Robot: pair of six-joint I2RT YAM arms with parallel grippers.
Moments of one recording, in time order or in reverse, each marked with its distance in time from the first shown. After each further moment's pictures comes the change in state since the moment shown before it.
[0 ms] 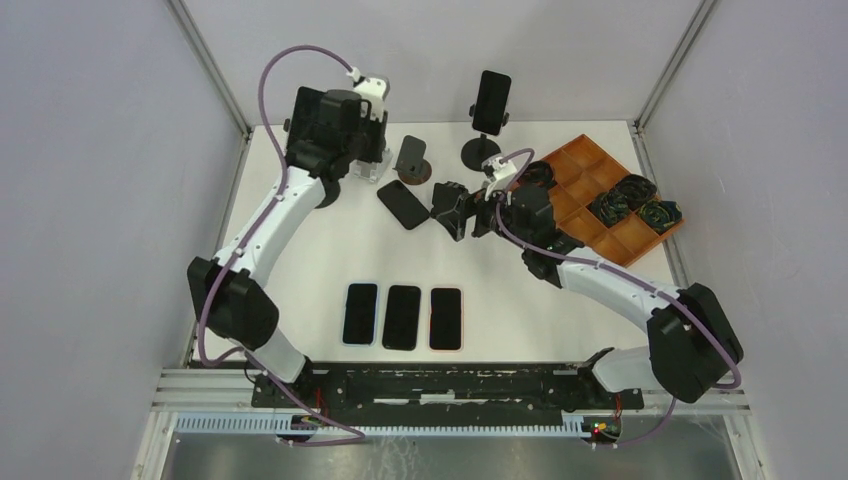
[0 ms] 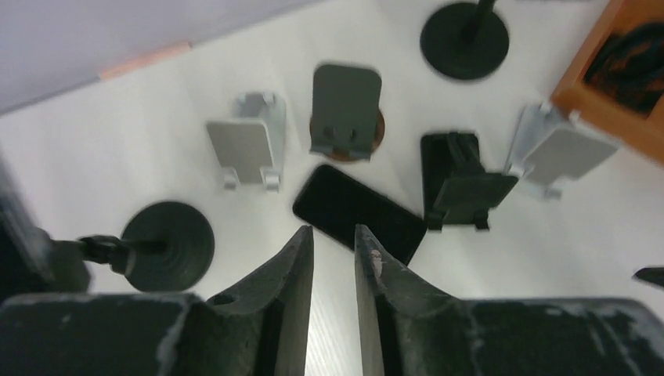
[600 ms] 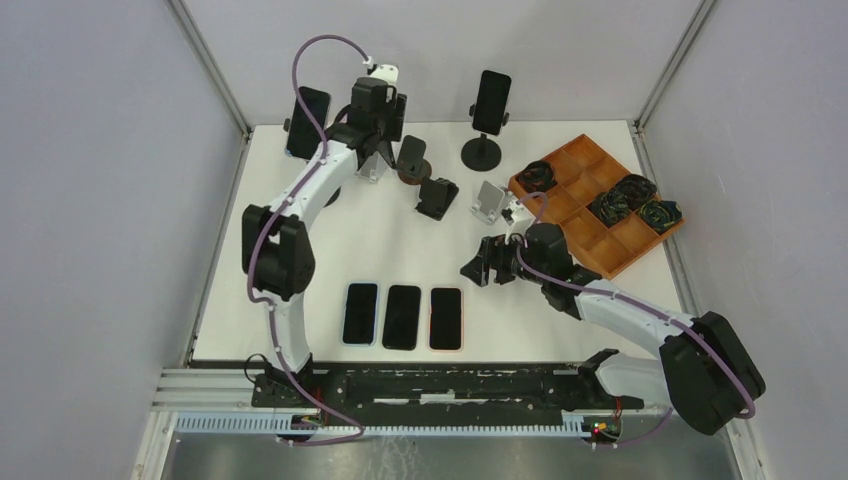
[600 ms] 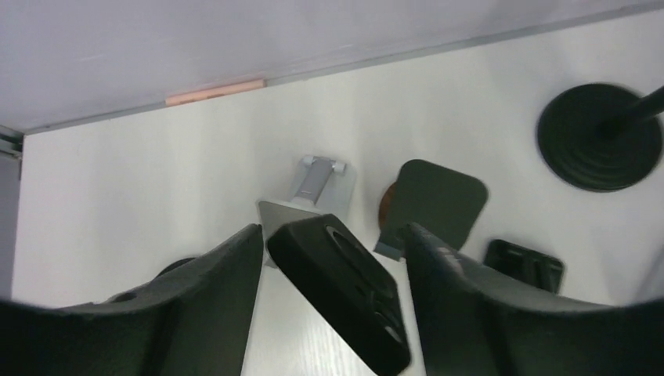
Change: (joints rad) left arm 0.021 0.425 0.213 0.163 -0.247 0.026; right arm -0.045 -0.172 -0.337 -0.140 -0.130 0.162
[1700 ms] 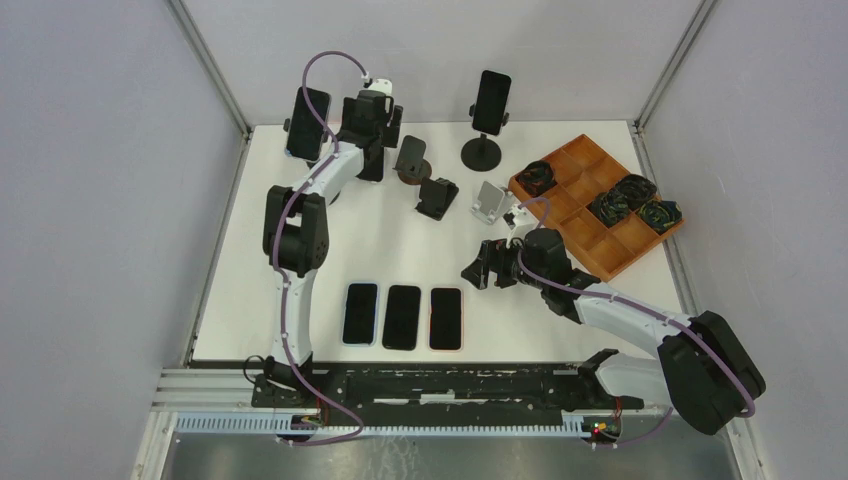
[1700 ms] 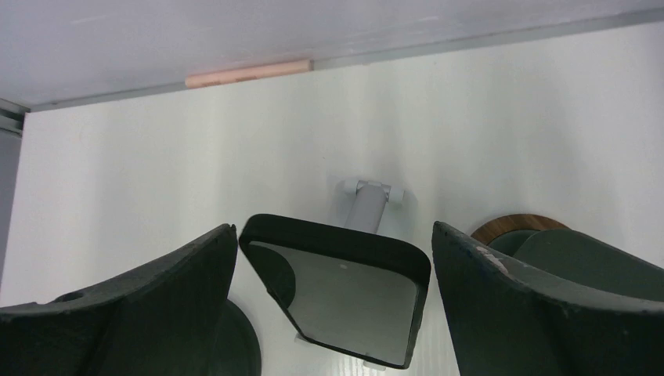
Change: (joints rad) left arm 0.064 0.209 0.070 0.124 -0.060 0.041; right arm 0.014 0.008 -0.013 0.007 0.061 0.019
